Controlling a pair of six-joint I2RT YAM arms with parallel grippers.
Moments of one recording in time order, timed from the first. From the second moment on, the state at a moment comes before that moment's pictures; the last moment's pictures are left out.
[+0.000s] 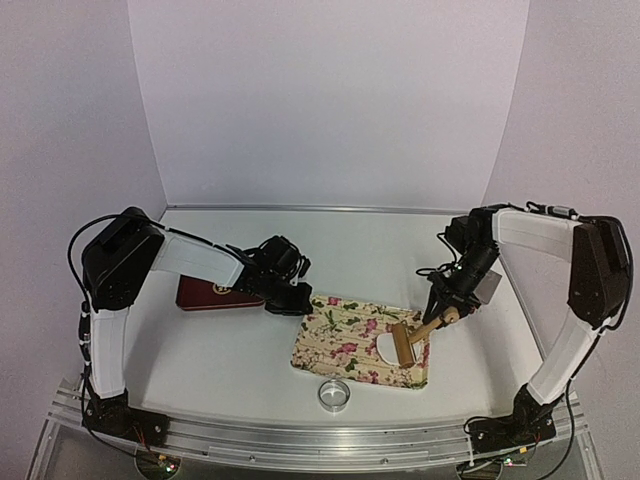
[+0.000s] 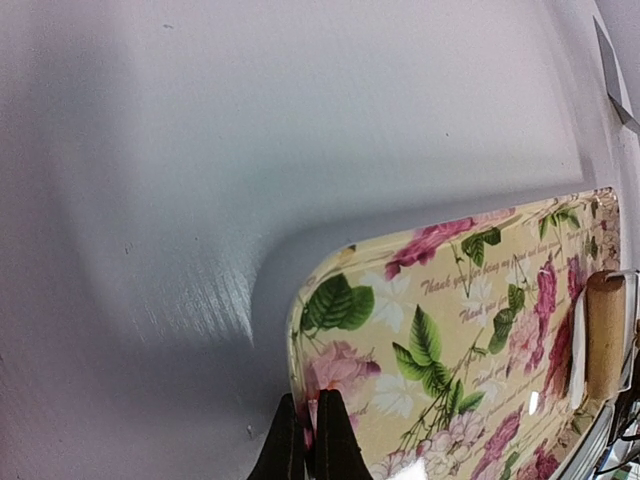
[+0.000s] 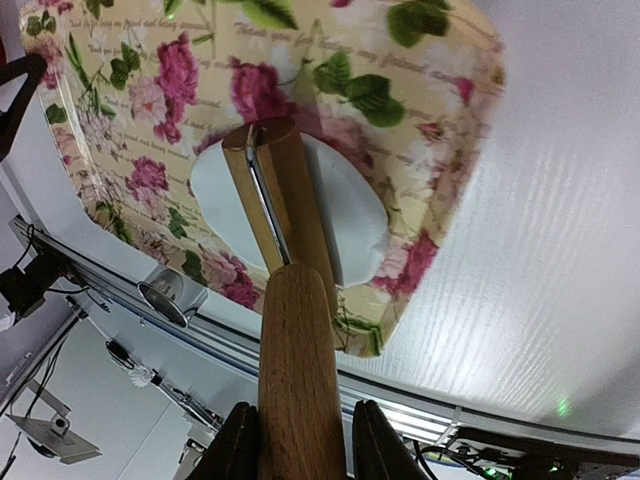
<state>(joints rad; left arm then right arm) -0.82 2.06 1.27 -0.18 0.21 -0.58 0.33 1.74 1.24 -1.22 -0.53 0.31</state>
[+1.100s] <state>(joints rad) -0.80 2.04 1.24 -0.16 0.21 -0.58 0.33 1.75 1.24 -1.22 -0.55 0.31</state>
